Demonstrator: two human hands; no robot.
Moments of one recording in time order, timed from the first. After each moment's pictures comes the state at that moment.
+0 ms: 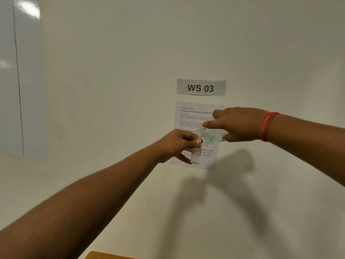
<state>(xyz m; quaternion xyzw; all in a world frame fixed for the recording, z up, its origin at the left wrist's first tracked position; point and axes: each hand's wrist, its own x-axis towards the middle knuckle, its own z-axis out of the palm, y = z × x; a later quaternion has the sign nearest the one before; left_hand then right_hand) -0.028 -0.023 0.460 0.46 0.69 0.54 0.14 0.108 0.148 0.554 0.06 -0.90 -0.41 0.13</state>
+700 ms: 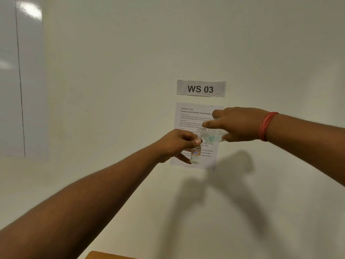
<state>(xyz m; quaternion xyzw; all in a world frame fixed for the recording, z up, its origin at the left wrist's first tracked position) -0.024 -0.027 0.462 0.46 0.69 0.54 0.13 0.112 0.145 0.555 0.07 -0.90 -0.42 0.14</state>
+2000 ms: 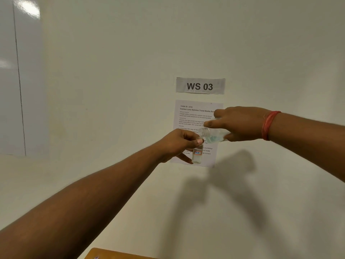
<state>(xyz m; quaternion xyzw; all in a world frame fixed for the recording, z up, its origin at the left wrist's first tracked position) -0.019 -0.025 0.457 0.46 0.69 0.54 0.14 0.115 0.151 0.551 0.07 -0.90 -0.41 0.13</state>
